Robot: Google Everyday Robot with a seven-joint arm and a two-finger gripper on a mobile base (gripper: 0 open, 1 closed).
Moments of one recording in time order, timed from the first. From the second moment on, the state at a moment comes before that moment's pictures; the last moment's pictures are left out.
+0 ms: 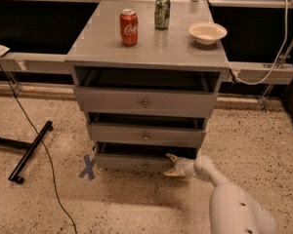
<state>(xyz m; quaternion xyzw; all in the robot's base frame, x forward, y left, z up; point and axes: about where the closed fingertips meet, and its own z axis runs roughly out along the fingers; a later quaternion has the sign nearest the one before) 0.733 -0.138 0.164 -0.62 0.66 0.07 0.41</state>
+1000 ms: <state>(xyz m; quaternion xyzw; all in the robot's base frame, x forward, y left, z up) 0.702 -0.162 0.165 -0.60 0.69 0.10 0.40</state>
